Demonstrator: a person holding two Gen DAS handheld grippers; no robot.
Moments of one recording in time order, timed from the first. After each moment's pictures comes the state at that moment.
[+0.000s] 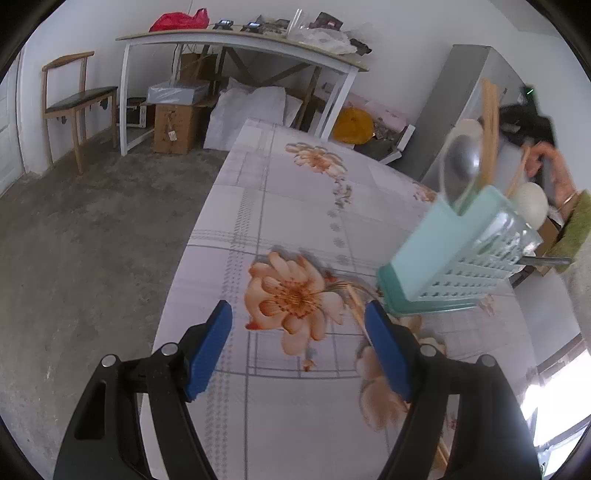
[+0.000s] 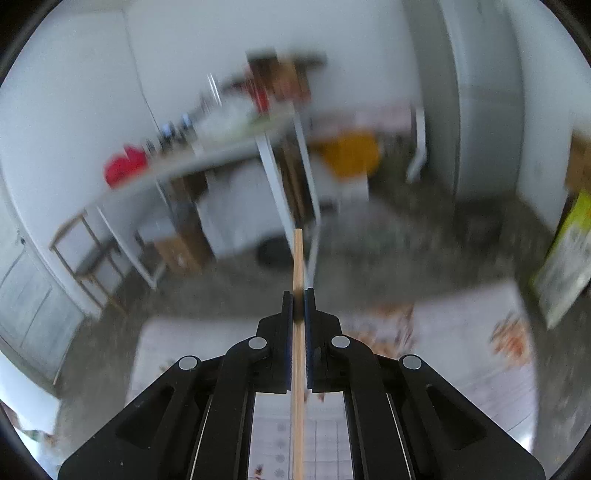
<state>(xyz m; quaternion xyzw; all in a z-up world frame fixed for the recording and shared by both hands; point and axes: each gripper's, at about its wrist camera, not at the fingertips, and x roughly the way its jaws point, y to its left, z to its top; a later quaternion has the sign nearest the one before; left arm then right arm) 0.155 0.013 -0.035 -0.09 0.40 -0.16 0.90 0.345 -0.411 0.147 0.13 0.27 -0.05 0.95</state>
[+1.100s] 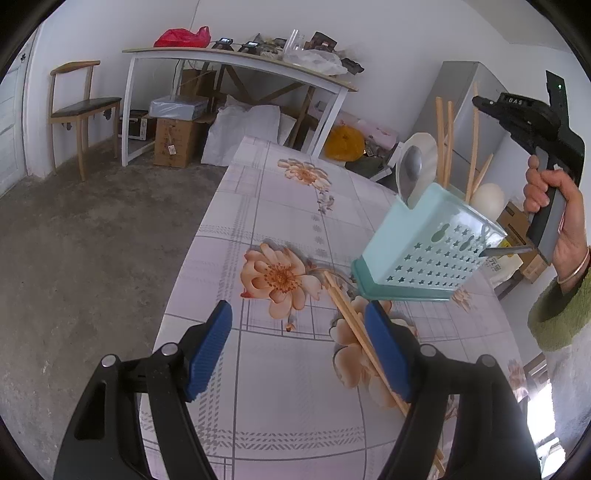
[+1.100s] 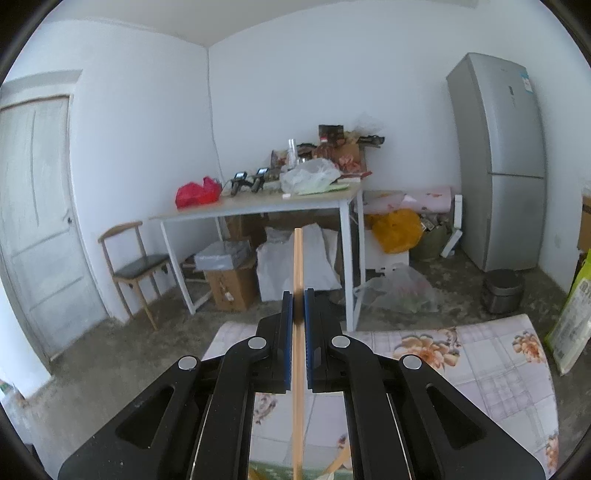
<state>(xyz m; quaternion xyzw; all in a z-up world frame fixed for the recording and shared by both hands) 0.107 0.025 -0.018 -0.11 0.36 -0.17 0.91 0.222 -0.279 0.120 0.06 0.15 0.01 0.99</state>
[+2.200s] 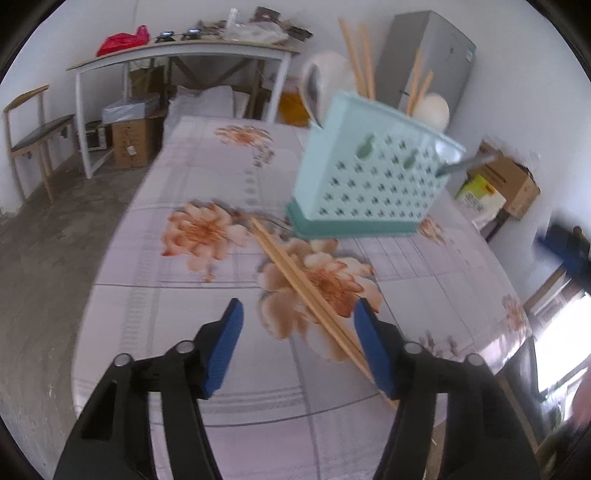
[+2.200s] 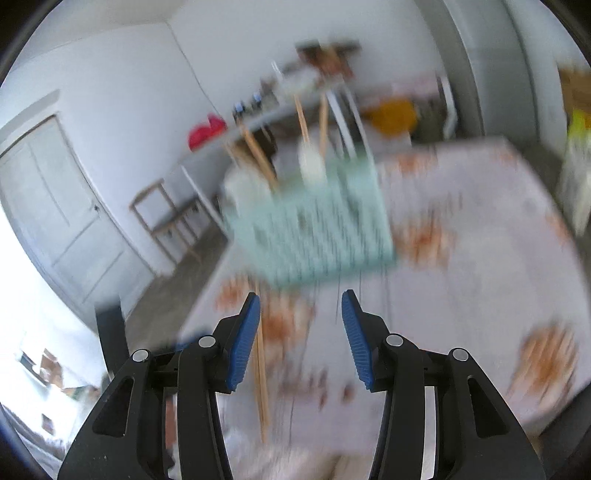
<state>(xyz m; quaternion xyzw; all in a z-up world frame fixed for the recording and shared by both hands) 0.082 -0.045 -0.040 -0.02 0.40 -0.24 0.89 0.022 -0.277 -0.019 0.20 0.32 0.05 0.93</state>
